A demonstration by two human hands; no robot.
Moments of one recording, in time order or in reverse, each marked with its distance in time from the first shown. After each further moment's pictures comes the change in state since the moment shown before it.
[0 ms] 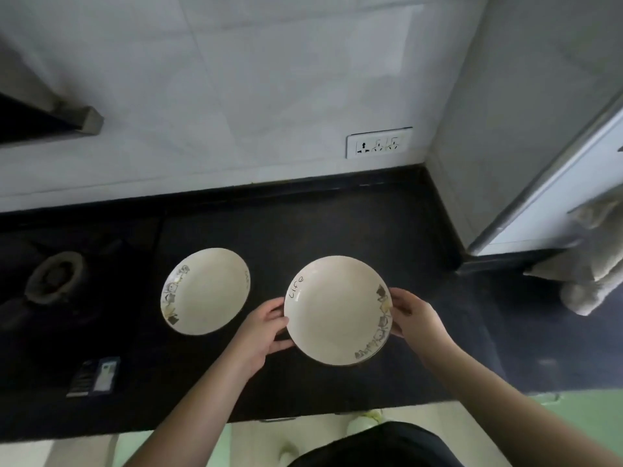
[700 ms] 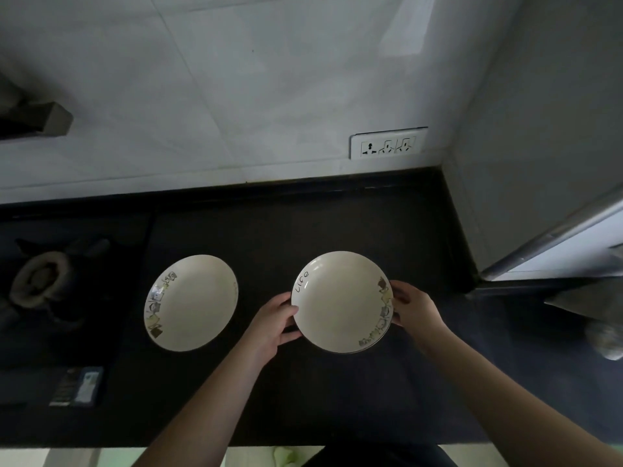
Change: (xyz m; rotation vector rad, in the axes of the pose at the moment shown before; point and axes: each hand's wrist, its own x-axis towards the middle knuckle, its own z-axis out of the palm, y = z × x) left_hand 0.060 0.032 0.052 -0.074 0.109 -0.155; right_hand 0.104 0.007 -0.013 0.085 -0.014 0.112
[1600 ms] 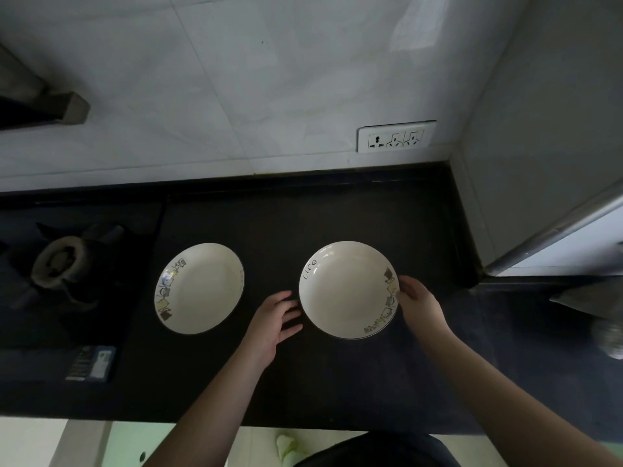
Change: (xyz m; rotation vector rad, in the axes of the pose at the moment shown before) left_hand -0.022 -0.015 -0.002 -0.110 0.121 0.029; right_hand -0.008 0.010 -0.002 -0.124 0.066 -0.079
